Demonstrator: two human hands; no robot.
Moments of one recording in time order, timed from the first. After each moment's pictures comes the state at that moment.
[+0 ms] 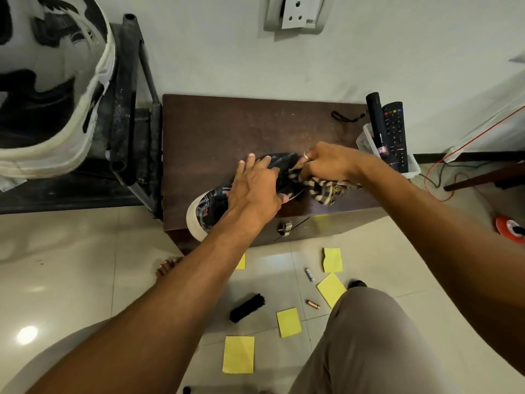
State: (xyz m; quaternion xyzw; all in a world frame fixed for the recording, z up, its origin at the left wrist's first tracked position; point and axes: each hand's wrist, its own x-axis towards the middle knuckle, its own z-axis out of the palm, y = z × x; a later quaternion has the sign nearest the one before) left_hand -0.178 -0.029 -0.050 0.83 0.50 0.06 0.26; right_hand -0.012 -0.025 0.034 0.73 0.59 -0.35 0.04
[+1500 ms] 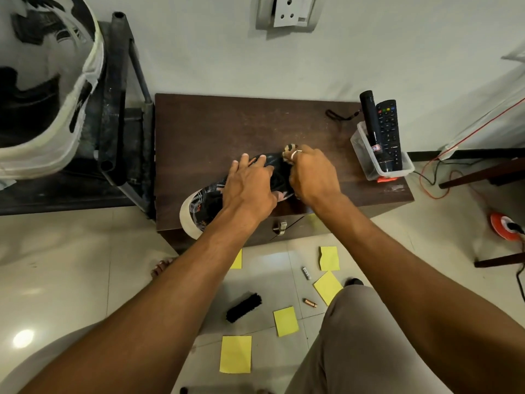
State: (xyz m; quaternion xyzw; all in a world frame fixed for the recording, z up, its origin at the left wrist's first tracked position) left_hand -0.176 -0.030 -0.046 0.83 0.50 0.05 0.24; right_hand -0.034 -0.050 -0.024 0.76 0.65 -0.03 -0.03
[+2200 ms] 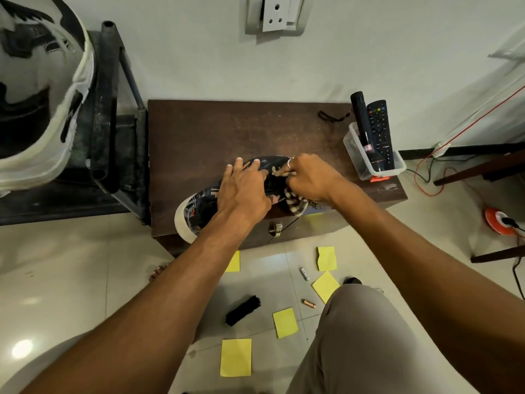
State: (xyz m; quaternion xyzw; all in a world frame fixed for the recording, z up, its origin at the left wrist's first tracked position) left_hand -0.174 -0.030 -0.048 0.83 0.50 0.03 0.23; right_hand -0.018 -0.044 -0.004 0.73 0.63 -0.24 0.04
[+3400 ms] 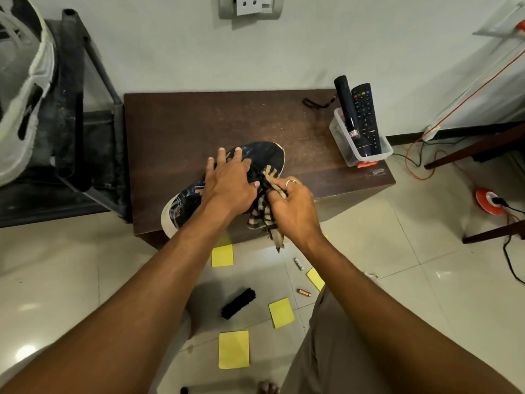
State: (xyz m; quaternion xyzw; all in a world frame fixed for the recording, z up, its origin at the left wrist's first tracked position) left_hand -0.169 -0.027 -0.046 0.82 0.51 0.01 0.26; right_hand -0.055 -0.121 -0.053 0.78 0.42 -0.29 -0.37
